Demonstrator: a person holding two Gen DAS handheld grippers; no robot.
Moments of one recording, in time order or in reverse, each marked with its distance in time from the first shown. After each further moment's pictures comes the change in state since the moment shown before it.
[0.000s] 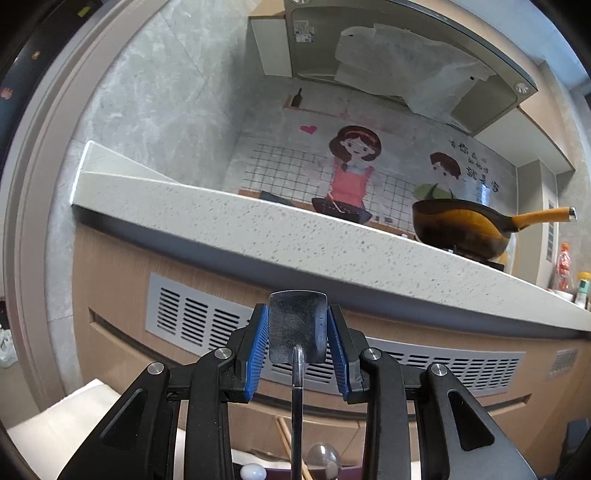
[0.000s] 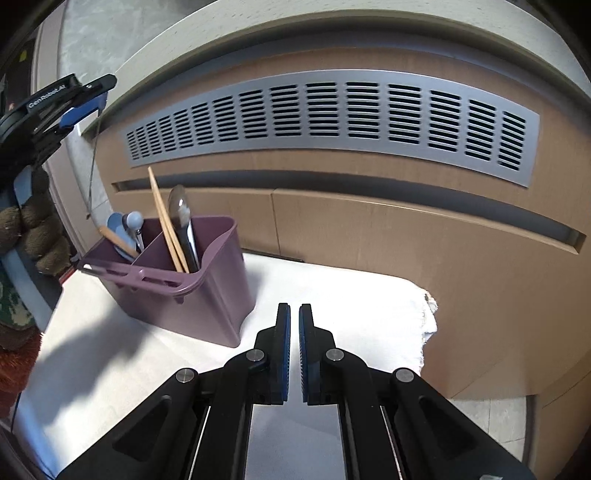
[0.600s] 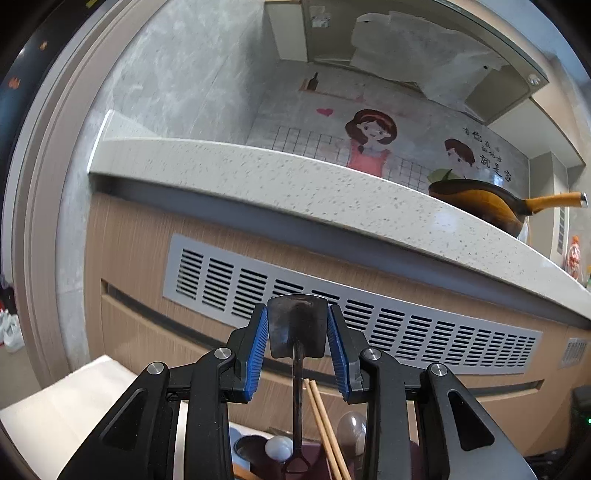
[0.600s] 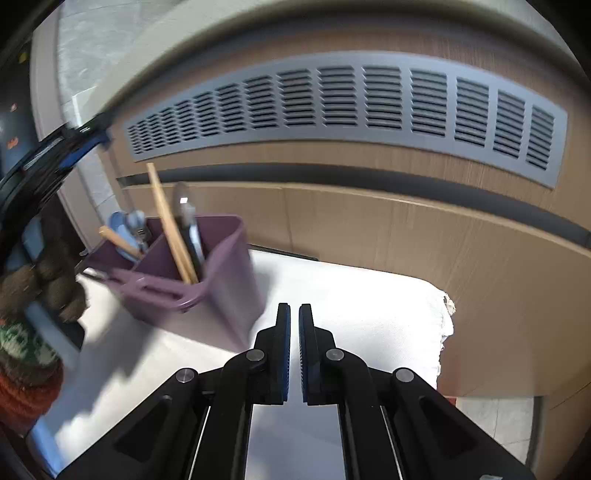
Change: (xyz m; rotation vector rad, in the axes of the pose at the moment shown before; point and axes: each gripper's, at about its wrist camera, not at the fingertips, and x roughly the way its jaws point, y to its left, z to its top) left arm 0.004 0.025 -0.029 -0.013 0.067 0.024; right arm 0.026 -0.009 0.016 0.017 0.062 0.064
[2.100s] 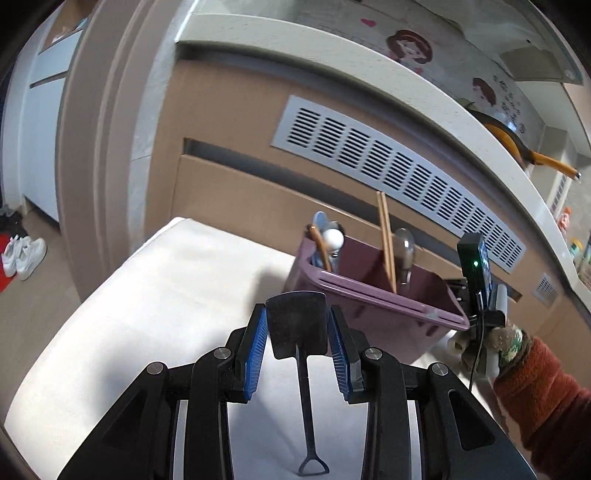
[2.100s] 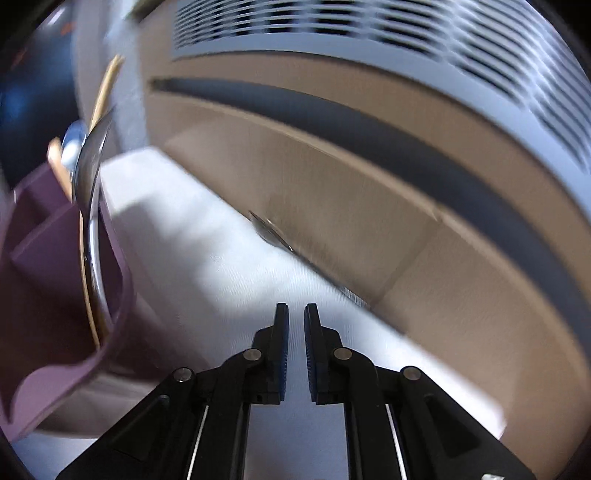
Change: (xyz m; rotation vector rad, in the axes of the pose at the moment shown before) left arm -0.098 0.136 -0.049 -0.091 0.466 -0.030; right arm 0.133 0.074 0.033 -0.486 0.149 0.048
